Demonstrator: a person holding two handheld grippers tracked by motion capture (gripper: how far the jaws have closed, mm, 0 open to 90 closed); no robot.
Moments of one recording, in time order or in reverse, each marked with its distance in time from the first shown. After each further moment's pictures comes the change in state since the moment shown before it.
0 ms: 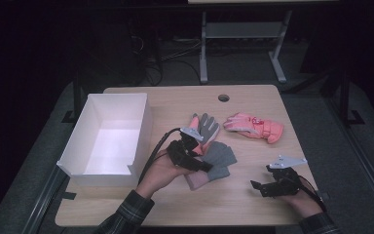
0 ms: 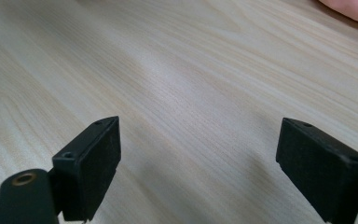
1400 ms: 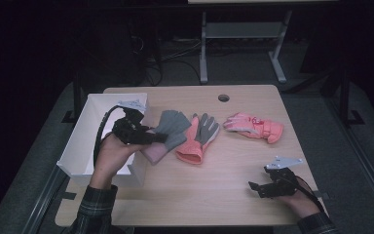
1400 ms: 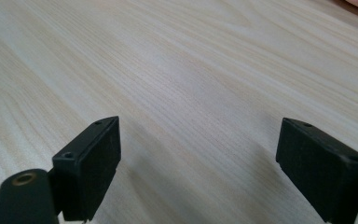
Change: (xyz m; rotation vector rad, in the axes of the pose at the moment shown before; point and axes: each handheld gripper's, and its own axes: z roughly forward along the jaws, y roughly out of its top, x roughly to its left) left arm 0.037 -0.025 -0.131 -0.181 0.220 -0.147; right arm 0.004 0.001 0.006 0.023 0.008 -0.002
